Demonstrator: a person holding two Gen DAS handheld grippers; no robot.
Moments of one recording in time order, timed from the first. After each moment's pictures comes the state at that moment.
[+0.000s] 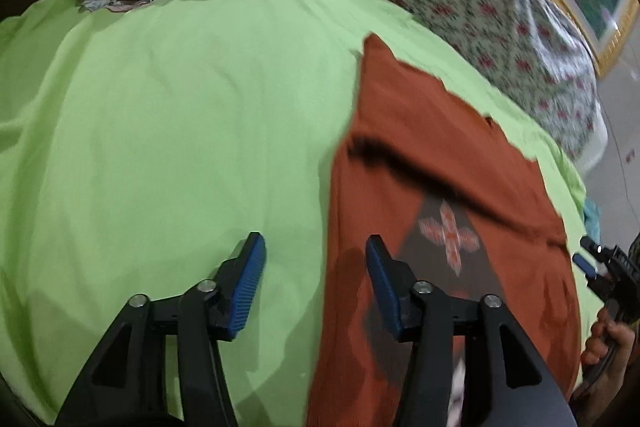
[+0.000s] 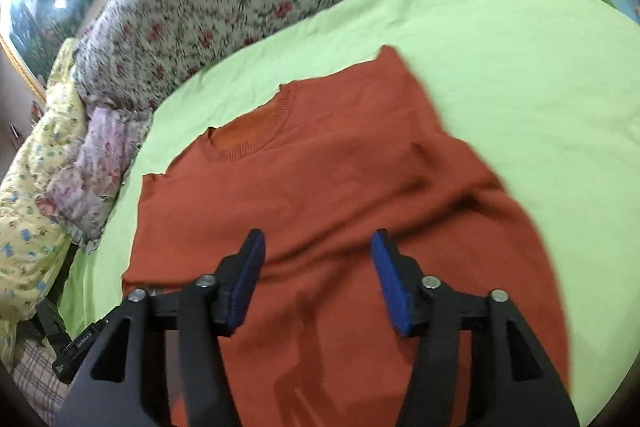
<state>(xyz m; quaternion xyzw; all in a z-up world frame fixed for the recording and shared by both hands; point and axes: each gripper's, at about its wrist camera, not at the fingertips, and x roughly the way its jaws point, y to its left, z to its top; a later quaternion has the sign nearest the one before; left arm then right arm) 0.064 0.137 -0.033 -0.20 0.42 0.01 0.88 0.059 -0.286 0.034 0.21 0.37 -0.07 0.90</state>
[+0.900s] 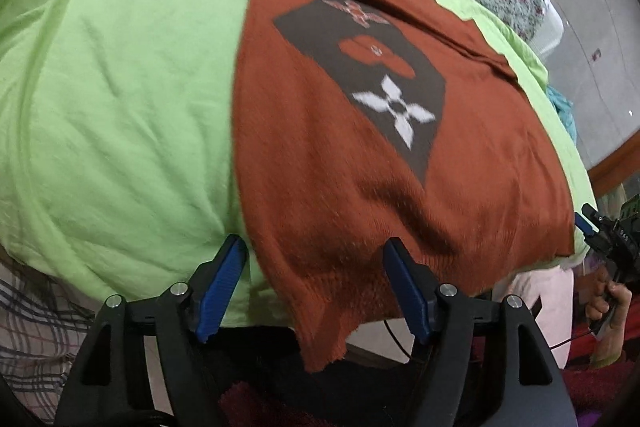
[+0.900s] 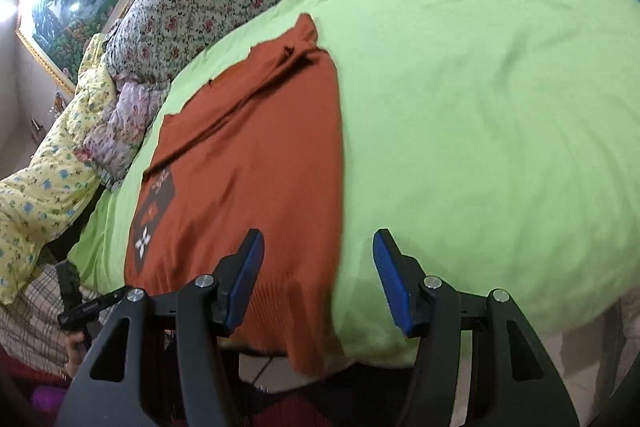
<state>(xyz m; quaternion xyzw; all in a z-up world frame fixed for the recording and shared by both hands) -0.093 0.081 -0.061 -0.13 0.52 -0.10 0.84 -0.183 -0.338 0.007 0.24 0.39 -0.04 0.89</state>
